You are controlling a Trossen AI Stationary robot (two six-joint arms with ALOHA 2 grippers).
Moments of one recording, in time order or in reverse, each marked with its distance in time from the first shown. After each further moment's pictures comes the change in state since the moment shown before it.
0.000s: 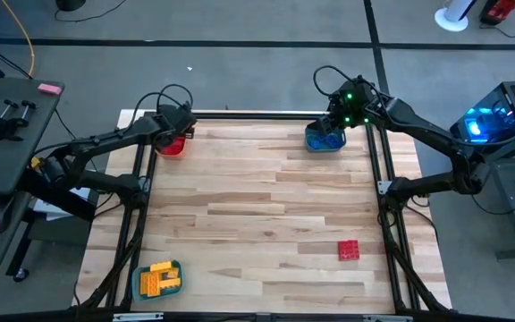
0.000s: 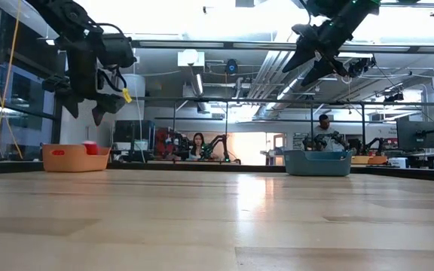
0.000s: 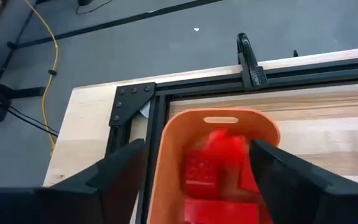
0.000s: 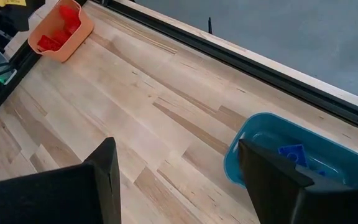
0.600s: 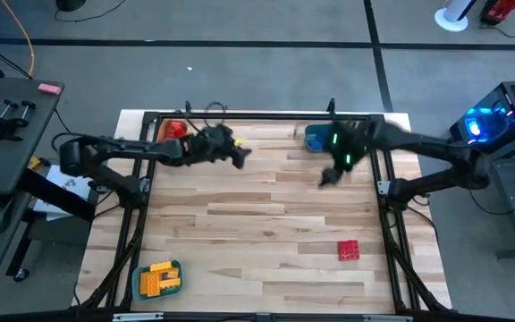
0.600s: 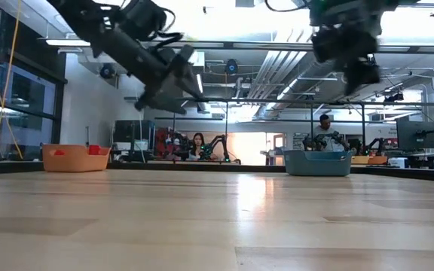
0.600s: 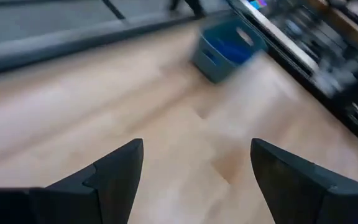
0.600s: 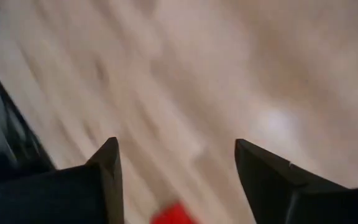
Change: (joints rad) left arm -0.400 0.193 0.002 0.821 0.601 0.055; right arm 0.319 -0.022 -0.118 -0.346 -0.235 0.082
